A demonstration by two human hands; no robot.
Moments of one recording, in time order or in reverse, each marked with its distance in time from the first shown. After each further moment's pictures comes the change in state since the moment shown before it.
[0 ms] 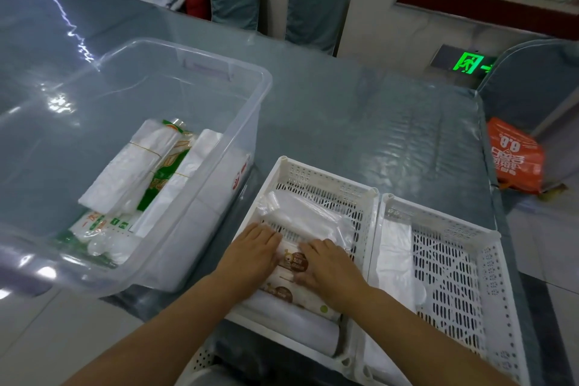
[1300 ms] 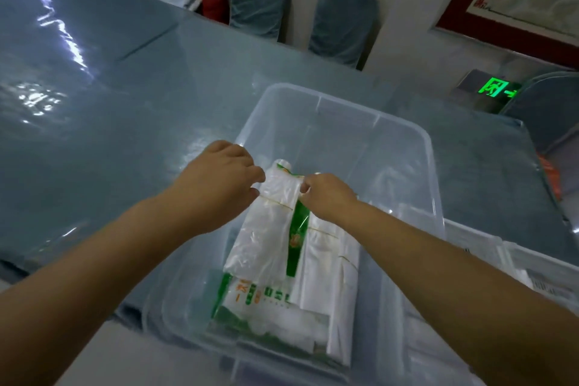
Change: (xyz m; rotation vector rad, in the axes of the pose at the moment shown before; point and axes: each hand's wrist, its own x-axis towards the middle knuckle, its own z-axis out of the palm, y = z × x) left_hand -0.039 -0.380 -0.208 0.075 0.076 0.060; right_hand 0.324 -0.252 -0.112 0.150 -0.029 0.414
